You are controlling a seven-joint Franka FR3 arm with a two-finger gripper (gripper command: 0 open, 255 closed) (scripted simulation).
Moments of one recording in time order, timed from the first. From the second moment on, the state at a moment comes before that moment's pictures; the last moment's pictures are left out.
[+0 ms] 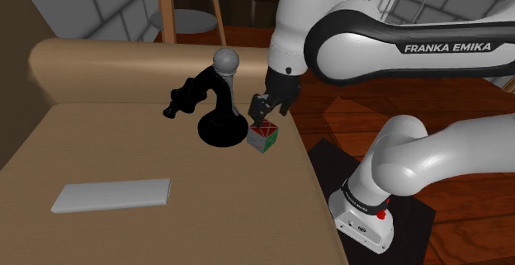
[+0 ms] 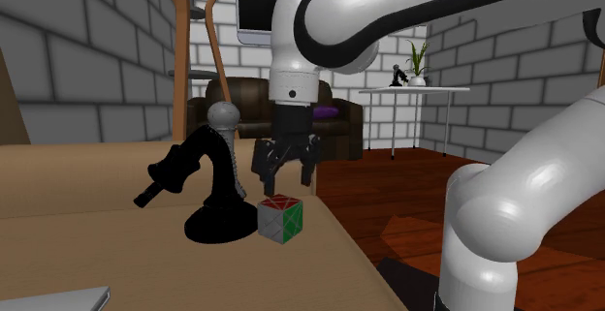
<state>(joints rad) 0.16 -0.79 0.33 -2.58 0.23 1.87 0.44</state>
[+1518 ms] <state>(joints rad) 0.17 -0.75 0.38 -2.64 0.26 1.98 0.48</state>
